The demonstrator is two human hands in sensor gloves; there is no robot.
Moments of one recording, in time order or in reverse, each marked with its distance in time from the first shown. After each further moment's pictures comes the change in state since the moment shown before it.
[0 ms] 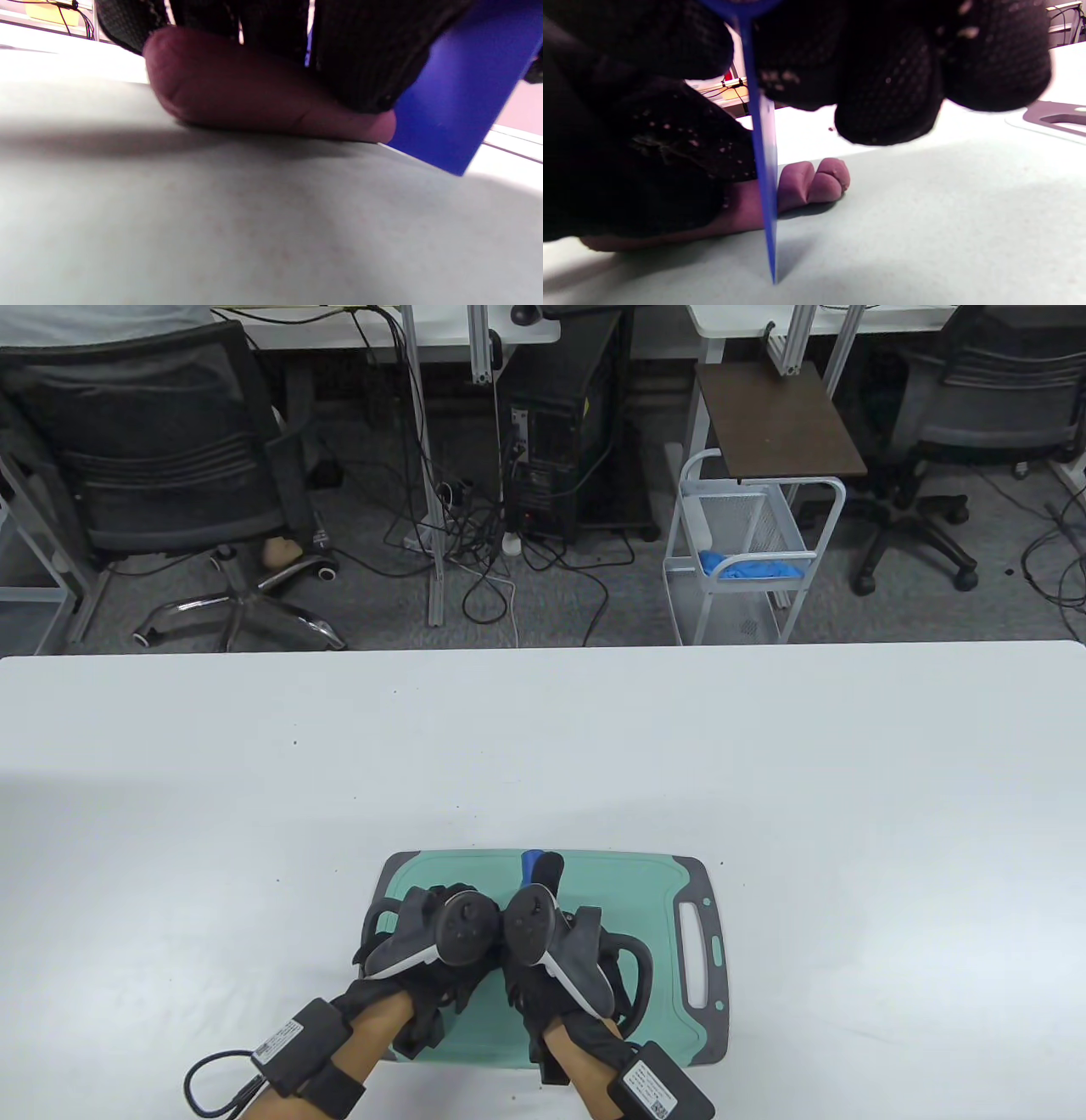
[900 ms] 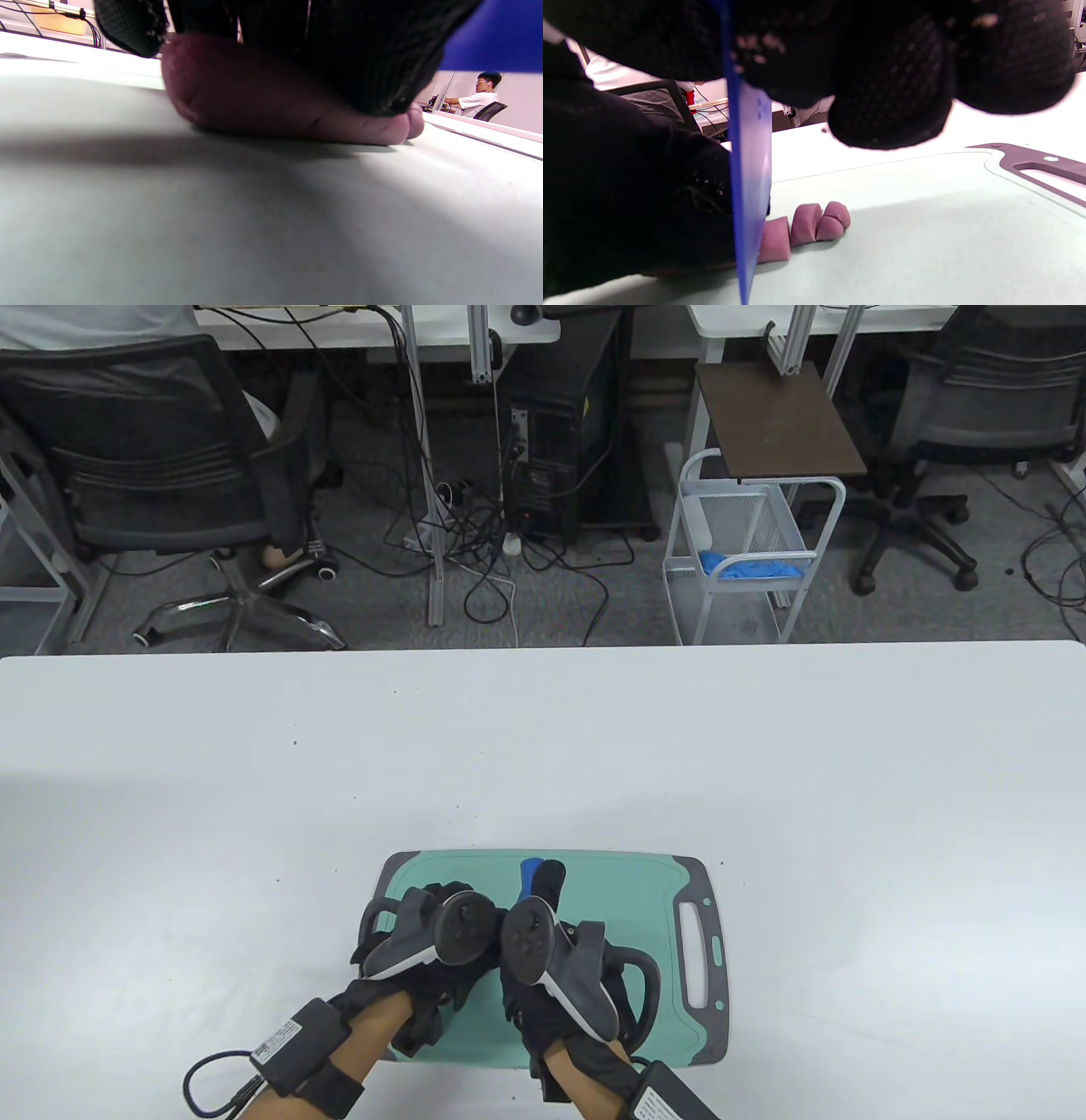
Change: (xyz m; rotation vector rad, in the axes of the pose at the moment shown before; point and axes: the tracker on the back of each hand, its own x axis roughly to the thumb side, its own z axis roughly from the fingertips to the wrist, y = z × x) left_hand -0.001 0.000 0.001 0.017 0.014 -0.014; right_hand 0.015 -0.021 0.025 -0.025 0.008 0.074
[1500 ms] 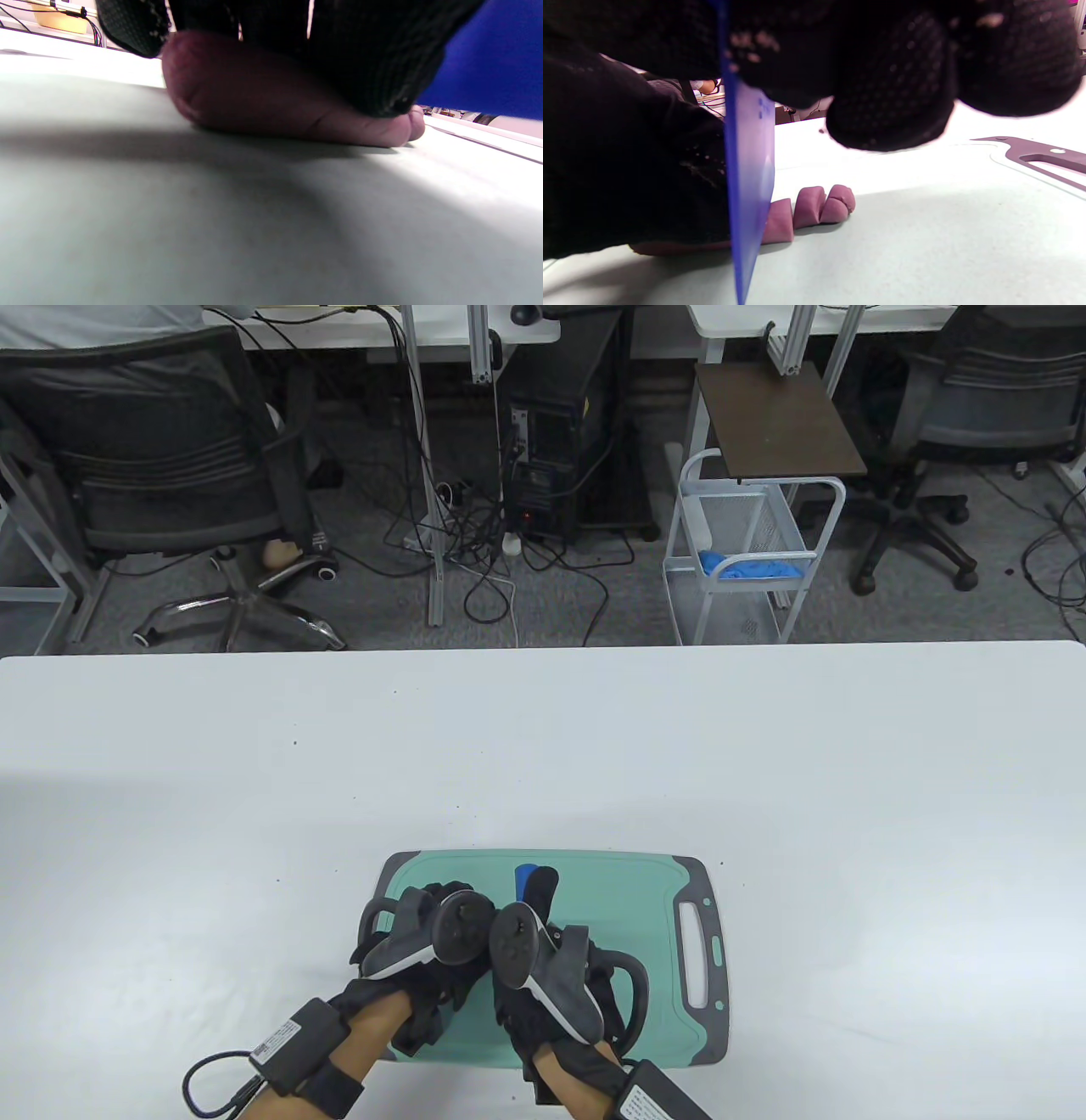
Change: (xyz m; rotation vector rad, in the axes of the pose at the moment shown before) left_hand -0.002 0.000 0.000 0.003 0.001 0.018; right_hand 0.005 0.008 0.000 -0.004 -0.001 0.024
